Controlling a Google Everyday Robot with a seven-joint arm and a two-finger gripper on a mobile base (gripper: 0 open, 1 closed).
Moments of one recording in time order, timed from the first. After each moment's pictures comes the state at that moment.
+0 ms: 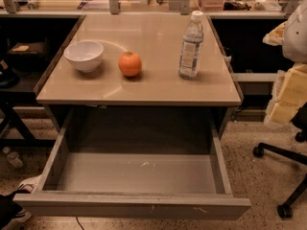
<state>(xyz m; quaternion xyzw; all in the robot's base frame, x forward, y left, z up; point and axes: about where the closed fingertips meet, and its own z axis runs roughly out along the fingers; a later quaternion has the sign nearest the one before) 0.438 -0.217 0.976 -0.60 0.78 -0.03 0.16</state>
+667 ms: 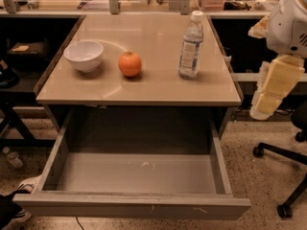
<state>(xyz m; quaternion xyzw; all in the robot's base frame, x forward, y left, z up) 0.454 -0.197 0.981 -0.62 0.77 -0.03 0.17</state>
